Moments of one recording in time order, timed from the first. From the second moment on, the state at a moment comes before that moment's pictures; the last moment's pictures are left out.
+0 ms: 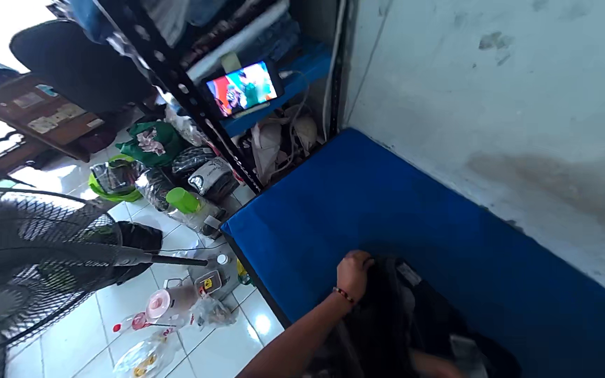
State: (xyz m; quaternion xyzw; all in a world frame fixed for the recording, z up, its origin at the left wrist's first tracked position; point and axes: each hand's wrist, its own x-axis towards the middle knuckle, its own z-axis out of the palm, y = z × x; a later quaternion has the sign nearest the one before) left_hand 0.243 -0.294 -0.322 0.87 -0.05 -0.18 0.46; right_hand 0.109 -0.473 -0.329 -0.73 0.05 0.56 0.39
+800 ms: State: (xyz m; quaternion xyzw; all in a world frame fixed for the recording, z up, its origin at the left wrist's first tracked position) left_hand 0.220 -0.260 -0.346 0.90 -0.06 -0.29 0.32; right_hand 0.176 -0.468 -0.308 -0.91 0.14 0.19 0.33
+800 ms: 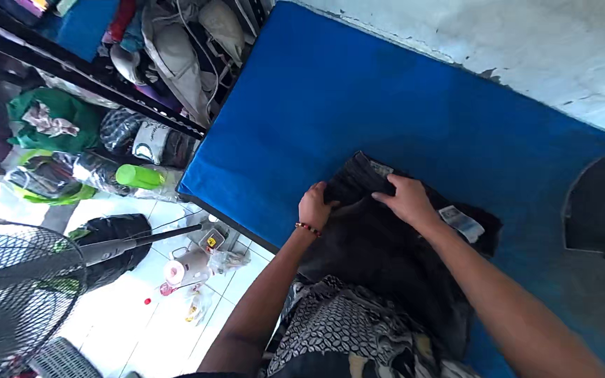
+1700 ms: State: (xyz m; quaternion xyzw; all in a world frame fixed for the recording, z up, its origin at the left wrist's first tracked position) left_hand 0.201 -0.292 -0.327 0.92 -0.20 -0.34 0.06; right_hand 0.208 -0.494 -0.343 -0.92 0.09 0.26 0.29
